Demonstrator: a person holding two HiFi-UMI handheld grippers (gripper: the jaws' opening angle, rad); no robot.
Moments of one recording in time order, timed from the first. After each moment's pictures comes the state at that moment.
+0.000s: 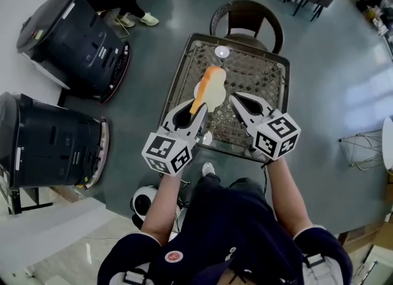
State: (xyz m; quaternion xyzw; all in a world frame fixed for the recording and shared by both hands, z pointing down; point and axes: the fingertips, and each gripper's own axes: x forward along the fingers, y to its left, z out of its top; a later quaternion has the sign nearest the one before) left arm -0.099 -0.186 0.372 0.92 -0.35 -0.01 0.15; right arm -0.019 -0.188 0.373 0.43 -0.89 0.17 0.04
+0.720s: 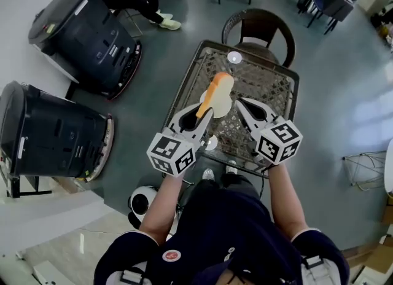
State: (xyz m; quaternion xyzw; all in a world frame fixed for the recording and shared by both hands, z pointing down) left arm -0.077 -0.206 0.376 0.92 -0.36 0.01 0.15; right arm 0.003 -0.216 0.381 0.41 -0.89 0.18 0.03
